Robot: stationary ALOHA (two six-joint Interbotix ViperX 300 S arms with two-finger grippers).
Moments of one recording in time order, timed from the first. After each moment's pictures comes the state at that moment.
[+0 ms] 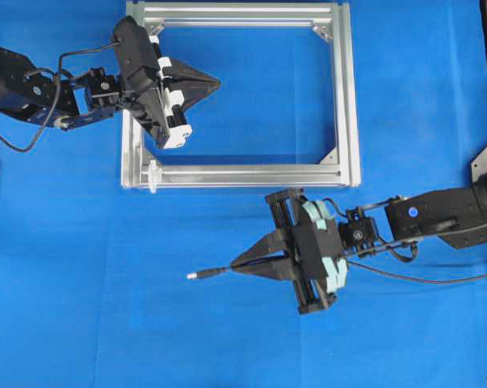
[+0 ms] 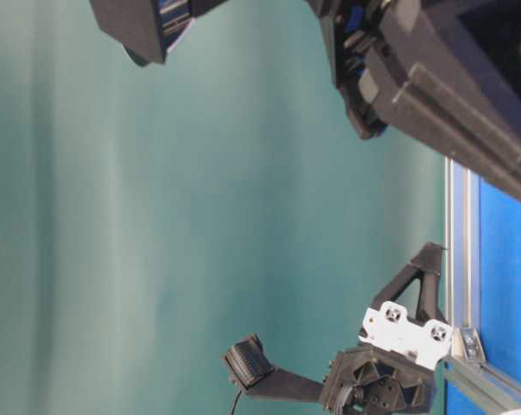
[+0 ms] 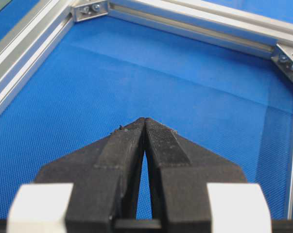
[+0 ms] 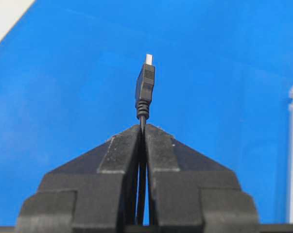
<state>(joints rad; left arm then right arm) 0.27 0.15 0.86 -0.08 -0.74 -0.01 0.25 0.08 0.75 0.01 -0.49 0.08</state>
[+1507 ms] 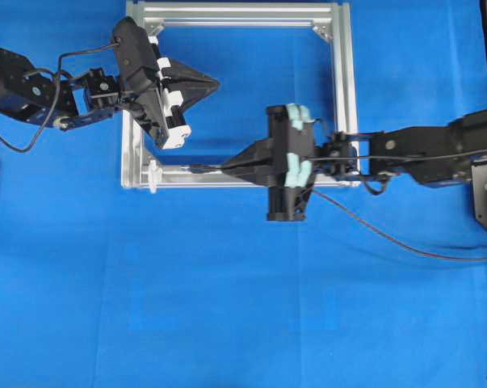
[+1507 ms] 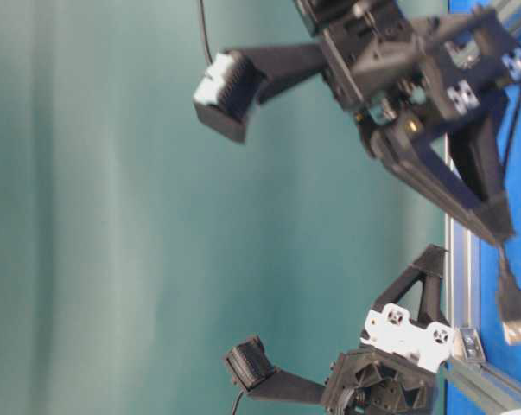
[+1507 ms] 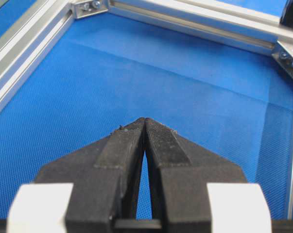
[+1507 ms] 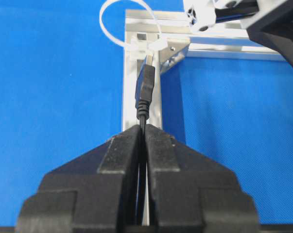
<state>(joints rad) 0.27 0.16 0.86 -0.08 -0.74 -0.01 -0.03 0.16 0.73 0.01 -0.49 0.08</state>
